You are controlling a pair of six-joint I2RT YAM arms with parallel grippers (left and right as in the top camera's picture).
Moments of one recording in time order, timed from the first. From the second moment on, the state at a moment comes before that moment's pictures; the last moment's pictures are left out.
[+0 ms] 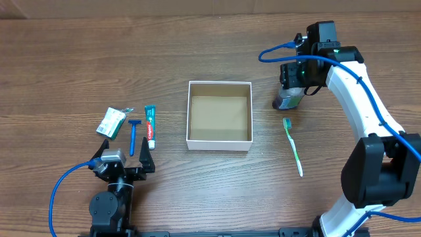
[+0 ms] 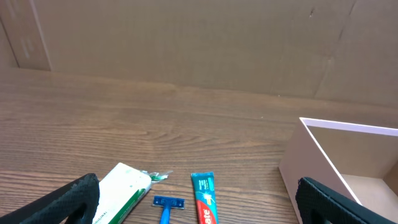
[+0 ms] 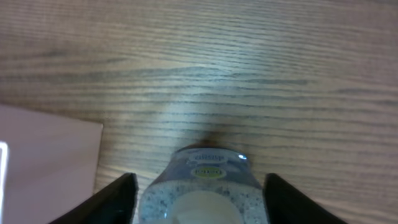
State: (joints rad) left arm -0.03 0.01 0.01 -0.08 -0.04 -0.13; right arm 0.07 1.87 1.56 -0.87 -0.09 -0.04
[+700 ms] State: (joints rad) left arm -0.03 0.01 0.01 -0.08 -0.04 -0.13; right arm 0.07 1.87 1.56 -0.87 -0.09 -0.04
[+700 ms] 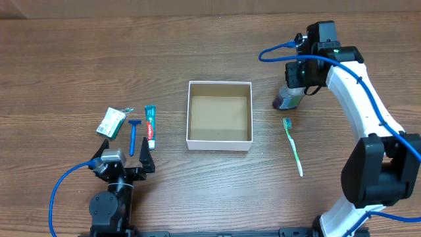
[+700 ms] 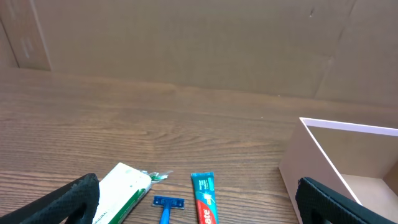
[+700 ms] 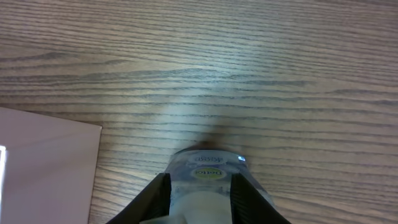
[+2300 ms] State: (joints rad) left arm -0.03 0.01 0.01 -0.08 -0.04 -0.13; right arm 0.41 1.59 1.83 -1.12 0.01 0.19
